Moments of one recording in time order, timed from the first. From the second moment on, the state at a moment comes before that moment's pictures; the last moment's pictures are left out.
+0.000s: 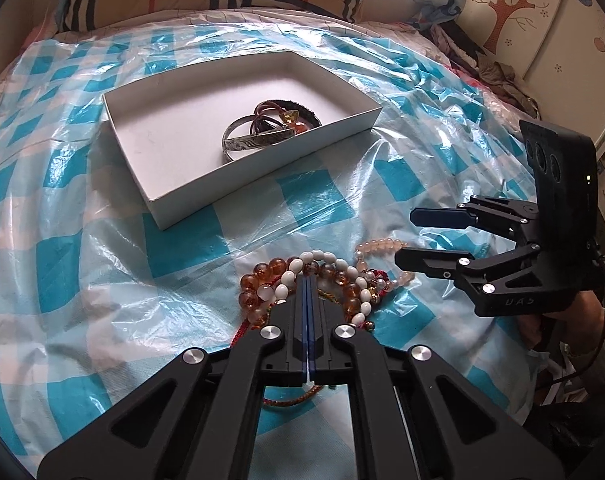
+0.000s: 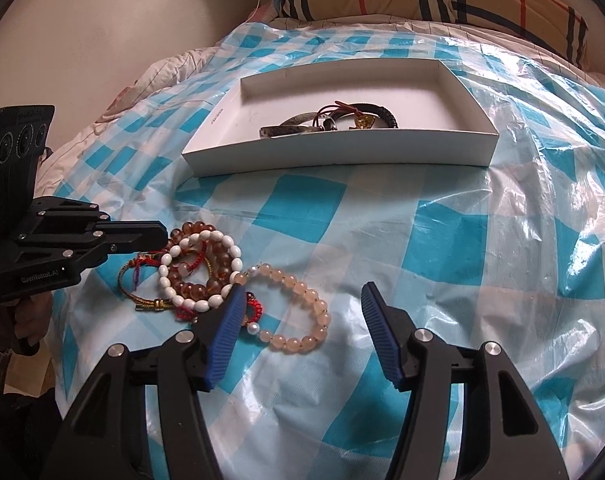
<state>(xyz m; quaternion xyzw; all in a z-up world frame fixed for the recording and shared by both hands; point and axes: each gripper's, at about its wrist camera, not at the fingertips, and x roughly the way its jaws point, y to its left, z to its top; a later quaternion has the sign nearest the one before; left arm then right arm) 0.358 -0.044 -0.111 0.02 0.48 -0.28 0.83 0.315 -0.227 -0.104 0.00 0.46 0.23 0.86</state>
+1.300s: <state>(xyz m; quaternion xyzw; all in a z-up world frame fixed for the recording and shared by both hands) 0.352 -0.046 -0.109 0.02 0.46 -0.29 0.84 0.306 -0.249 -0.124 0.04 0.49 0.21 0.84</state>
